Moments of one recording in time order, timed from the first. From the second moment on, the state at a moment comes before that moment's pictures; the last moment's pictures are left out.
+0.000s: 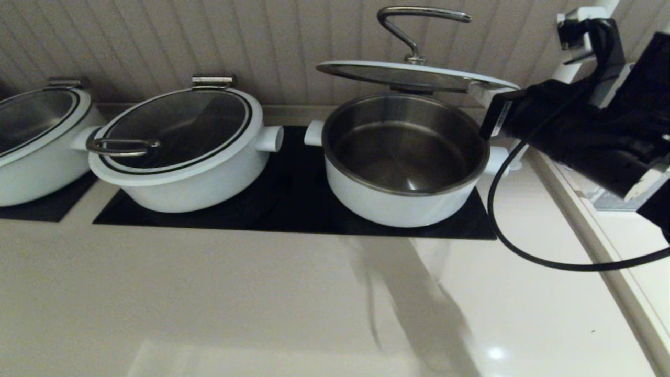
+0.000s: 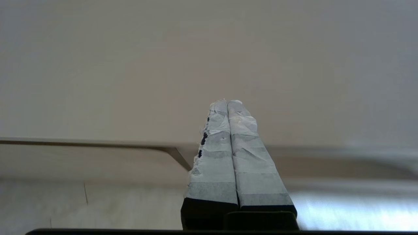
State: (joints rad) left arm 0.00 0.18 -0.01 0.02 -0.01 0.01; right arm 0.44 1.60 -1.03 -0.80 -0.06 -0.08
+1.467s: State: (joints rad) left arm 0.01 0.00 0.00 0.00 0.00 0.00; right arm 0.39 1.54 -1.02 -0.80 -0.06 -0.10
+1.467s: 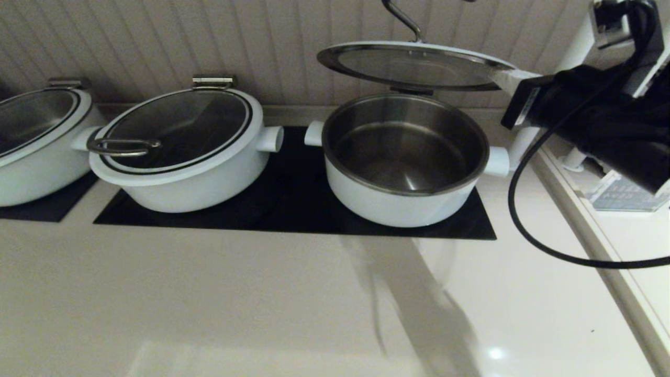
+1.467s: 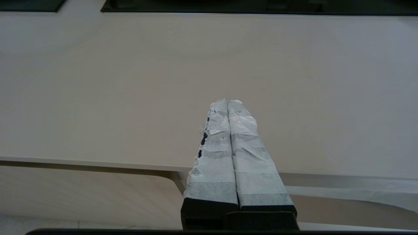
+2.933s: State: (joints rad) left arm 0.01 0.00 0.00 0.00 0.00 0.00; right arm 0.25 1.64 -1.10 -0.89 0.00 -0.11
